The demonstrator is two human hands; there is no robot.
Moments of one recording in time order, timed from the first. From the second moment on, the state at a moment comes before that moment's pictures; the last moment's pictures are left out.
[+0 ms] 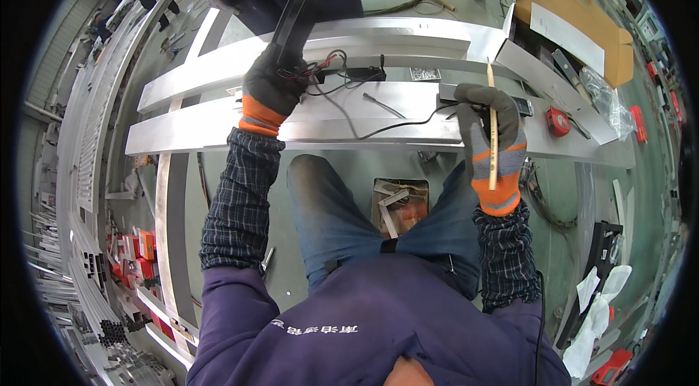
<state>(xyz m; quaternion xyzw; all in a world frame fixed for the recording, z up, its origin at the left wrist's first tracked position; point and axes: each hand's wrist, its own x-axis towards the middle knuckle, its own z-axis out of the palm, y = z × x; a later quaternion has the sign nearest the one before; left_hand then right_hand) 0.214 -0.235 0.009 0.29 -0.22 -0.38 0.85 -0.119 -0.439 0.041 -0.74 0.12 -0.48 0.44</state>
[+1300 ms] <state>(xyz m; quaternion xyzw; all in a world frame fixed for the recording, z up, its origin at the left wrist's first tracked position) 0.200 -0.219 0.006 0.28 -0.16 -0.41 0.85 -0.176 -0.455 -0.017 -0.69 0.19 -0.46 0.53</state>
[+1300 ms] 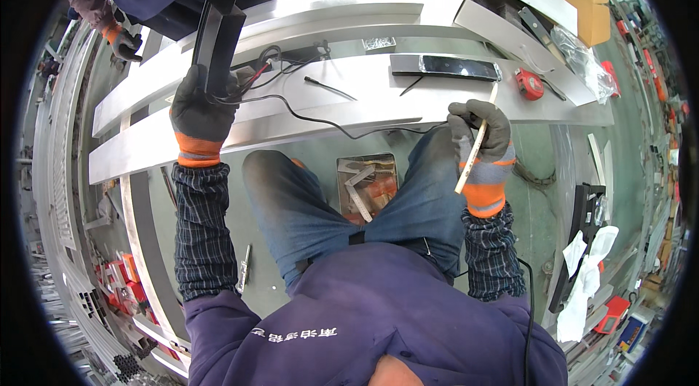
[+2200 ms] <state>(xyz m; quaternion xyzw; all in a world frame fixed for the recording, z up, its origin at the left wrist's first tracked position) 0.241 -0.154 0.055 0.65 -0.32 0.00 0.69 -0.159 -0.490 0.000 -0.77 0.25 -0.47 0.35</state>
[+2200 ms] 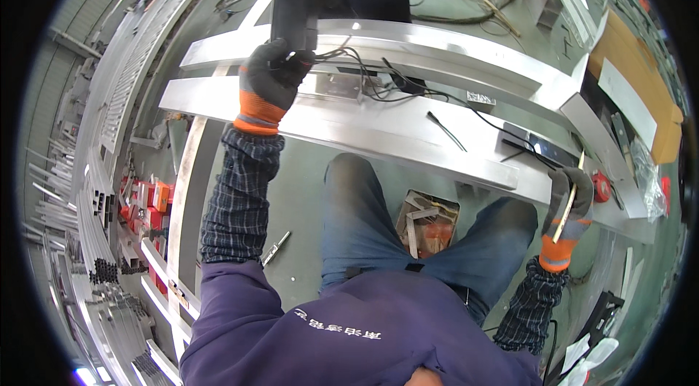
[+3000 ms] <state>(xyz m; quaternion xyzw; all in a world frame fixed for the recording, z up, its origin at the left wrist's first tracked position) 0.307 -0.088 0.081 0.48 -0.05 -0.16 0.86 -0.038 -0.504 0.039 -0.91 -0.02 -0.36 0.19</state>
